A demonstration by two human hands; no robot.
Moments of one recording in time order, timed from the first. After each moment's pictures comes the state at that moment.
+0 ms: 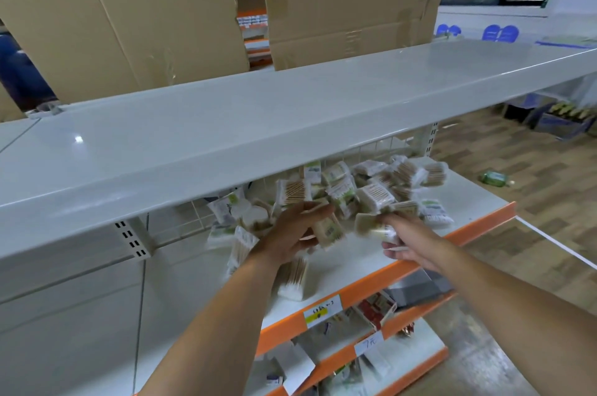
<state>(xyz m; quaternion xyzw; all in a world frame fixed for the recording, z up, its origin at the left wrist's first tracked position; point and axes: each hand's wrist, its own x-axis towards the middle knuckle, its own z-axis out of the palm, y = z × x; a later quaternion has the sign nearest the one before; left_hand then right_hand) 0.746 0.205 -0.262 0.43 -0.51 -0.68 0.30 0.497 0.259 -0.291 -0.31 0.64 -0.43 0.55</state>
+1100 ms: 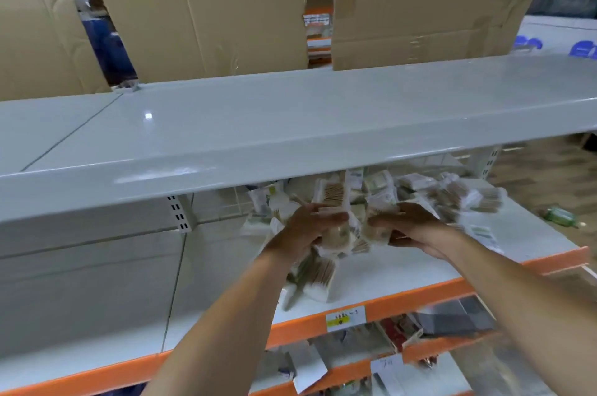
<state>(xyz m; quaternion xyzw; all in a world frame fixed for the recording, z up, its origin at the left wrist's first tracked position) 0.777 0.205 -0.261 0.45 -0.51 -0.65 0.35 0.538 0.205 -0.257 -0.50 0.61 -0.32 0.52</state>
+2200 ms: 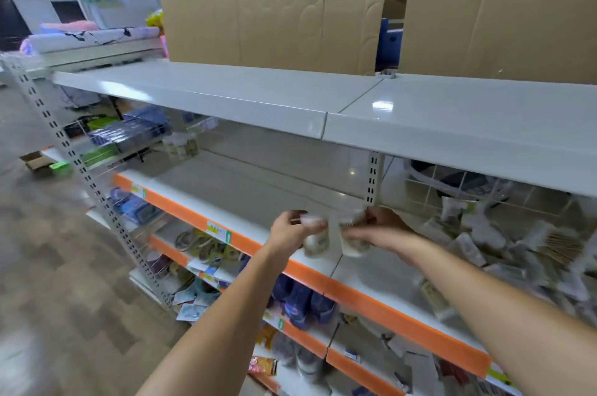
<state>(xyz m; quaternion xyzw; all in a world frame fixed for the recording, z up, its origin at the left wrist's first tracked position) 1.027 0.405 -0.255 0.69 -0.22 -0.35 0.60 0.873 0.262 -0.244 -0.78 0.34 -0.13 0.50</state>
